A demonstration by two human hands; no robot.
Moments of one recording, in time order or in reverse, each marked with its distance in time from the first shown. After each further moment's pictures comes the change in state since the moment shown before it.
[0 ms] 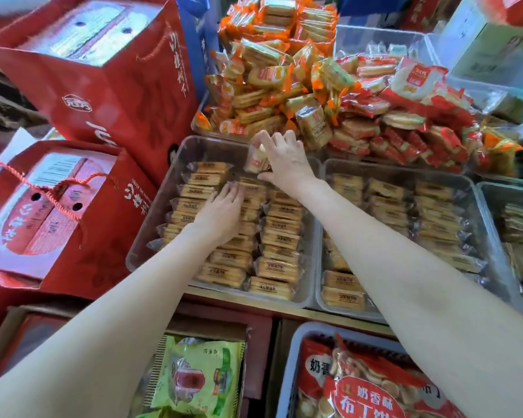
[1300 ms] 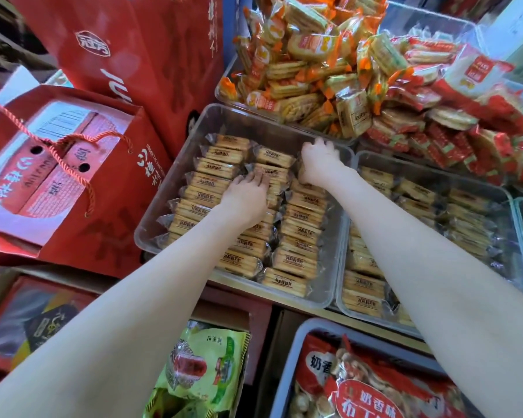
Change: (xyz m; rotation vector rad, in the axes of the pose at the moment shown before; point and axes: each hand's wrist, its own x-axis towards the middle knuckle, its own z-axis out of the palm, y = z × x) left_hand 0.017 -0.002 0.012 -0.036 -0.042 -0.011; right_hand 0.013 0.005 0.021 -0.153 -0.424 0.187
